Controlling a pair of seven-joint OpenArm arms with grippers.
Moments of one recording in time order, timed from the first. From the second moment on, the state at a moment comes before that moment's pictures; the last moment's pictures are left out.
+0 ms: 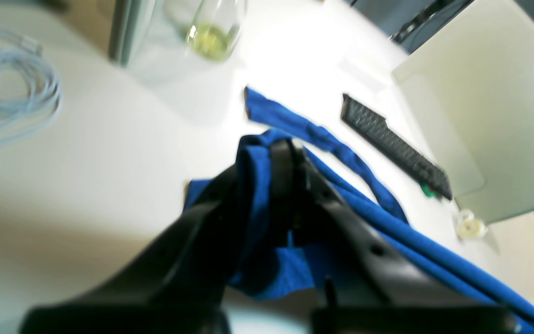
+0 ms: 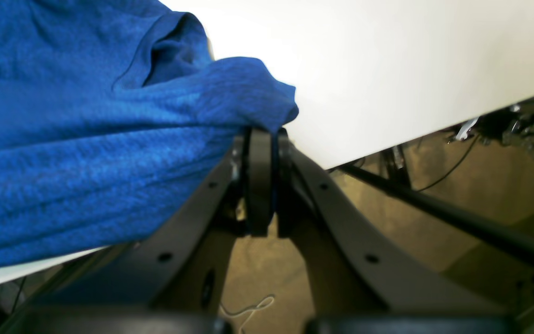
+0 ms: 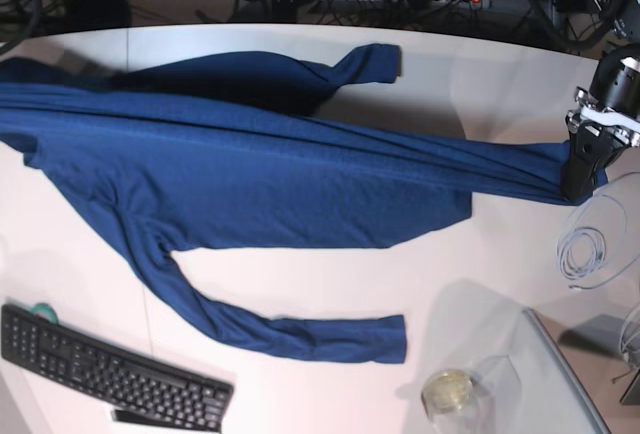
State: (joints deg) left arm 24.5 -8.9 -44.8 111.0 -63.3 -25.3 44.8; right arm -6.1 3.5 67.1 113.3 19.4 40.4 -81.8
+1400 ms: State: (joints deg) left arm 10.8 -7.0 -42.8 106.5 -56.7 -26.7 42.6; right arm -4.7 8.5 -15.9 103.4 5.2 40.4 -61.6
